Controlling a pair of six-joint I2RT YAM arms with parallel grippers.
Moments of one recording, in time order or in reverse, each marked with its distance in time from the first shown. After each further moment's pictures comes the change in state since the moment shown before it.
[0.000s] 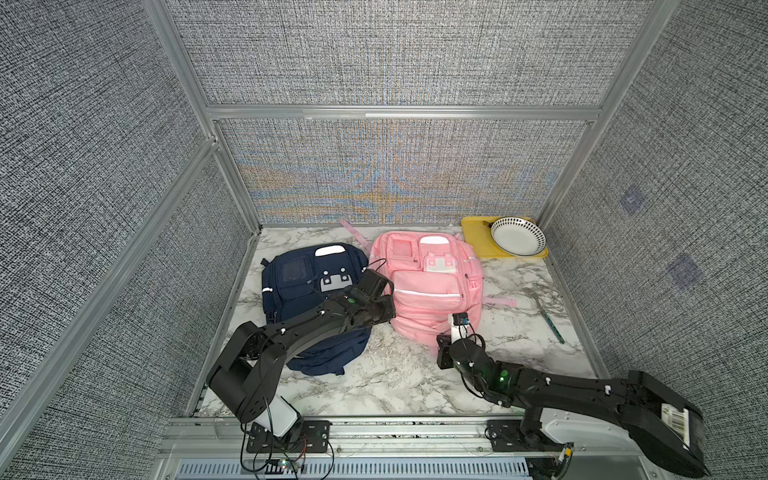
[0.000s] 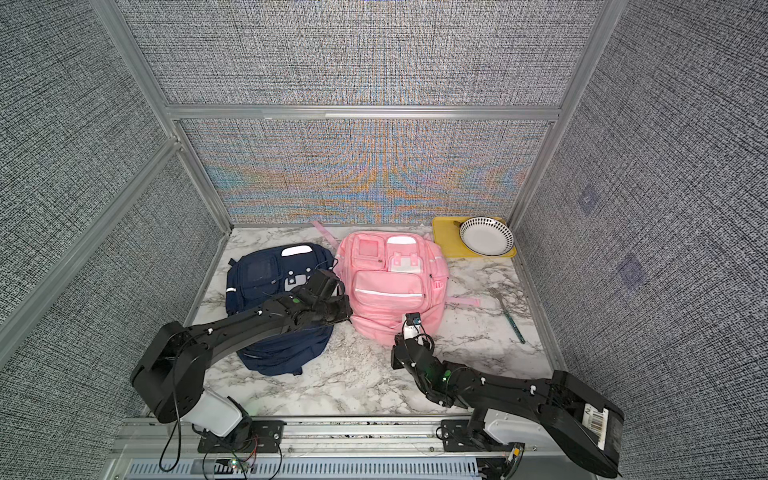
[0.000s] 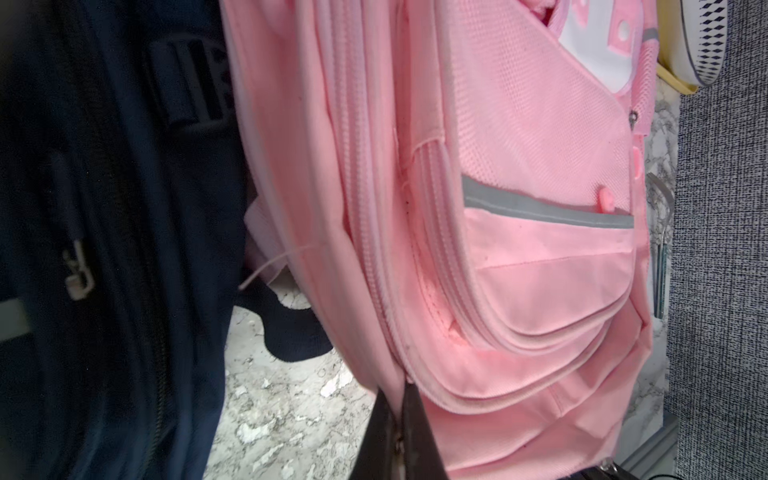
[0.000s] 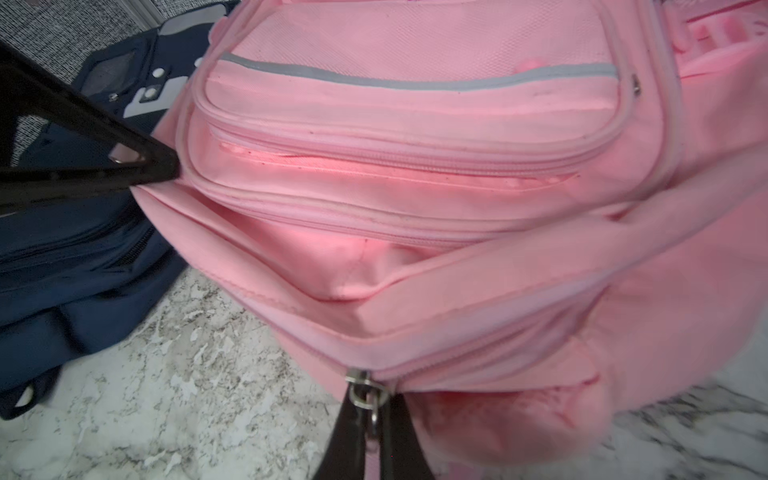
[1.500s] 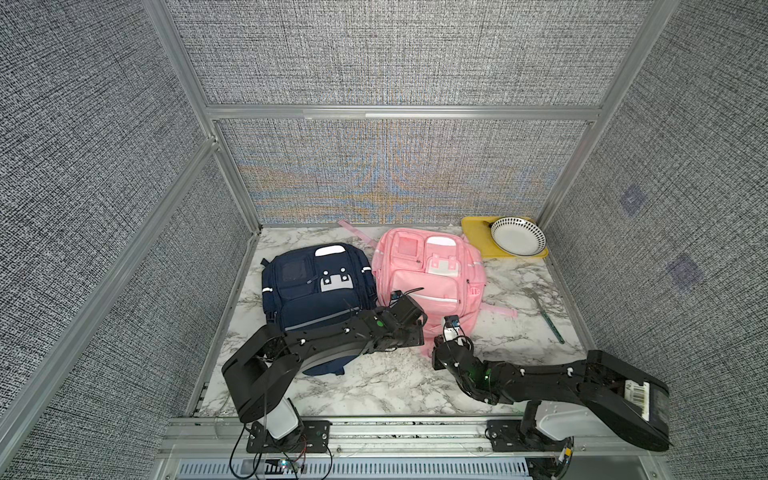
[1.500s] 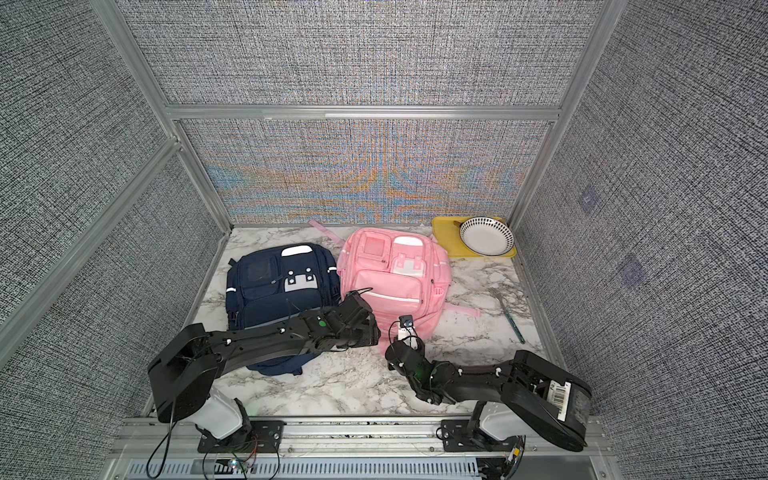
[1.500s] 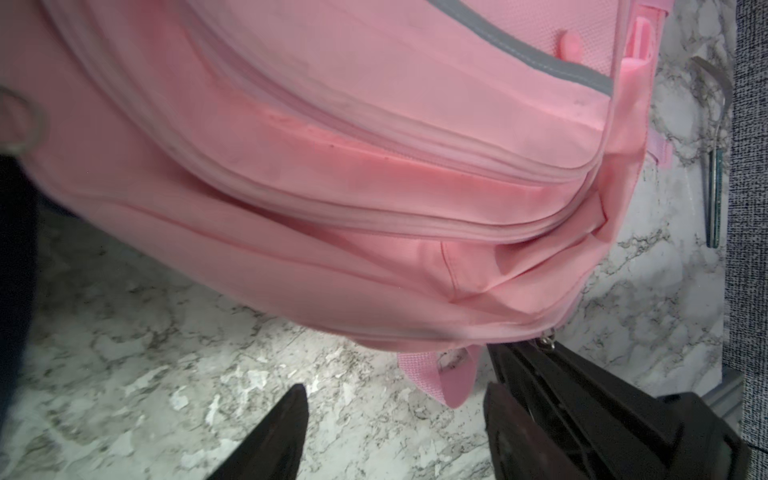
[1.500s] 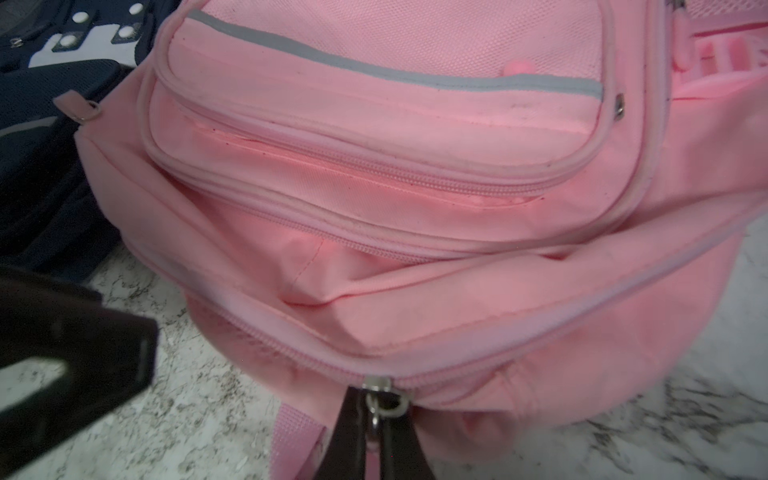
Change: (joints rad) left arm -0.306 0.063 0.033 -0.023 -0.147 -0.152; right arm 0.026 0.226 0.032 0.136 0.066 -0.024
